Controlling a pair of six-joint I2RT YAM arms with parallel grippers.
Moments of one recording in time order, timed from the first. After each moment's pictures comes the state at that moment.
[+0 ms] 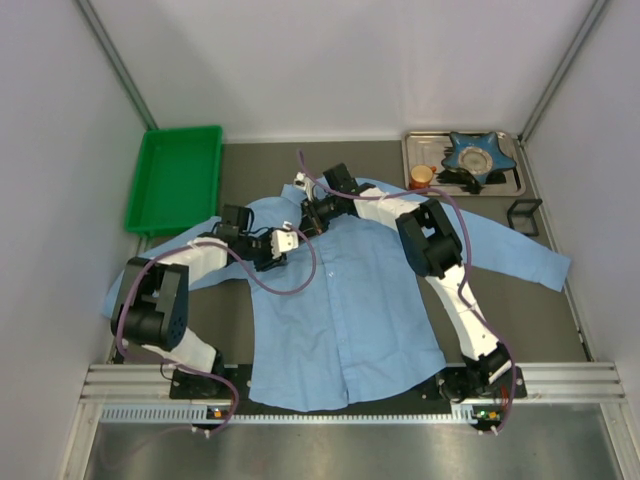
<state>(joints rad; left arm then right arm) -0.19 1.56 0.78 -0.20 0.73 1.08 0.61 2.50 1.94 -0.29 -0.97 0.05</state>
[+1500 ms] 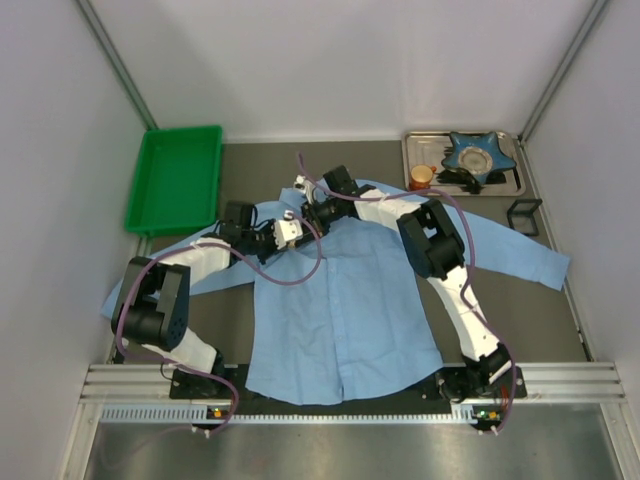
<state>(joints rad) -0.22 1.56 0.78 -0.06 0.62 0.91 0.62 2.47 1.89 -0.29 -0.98 0.05</state>
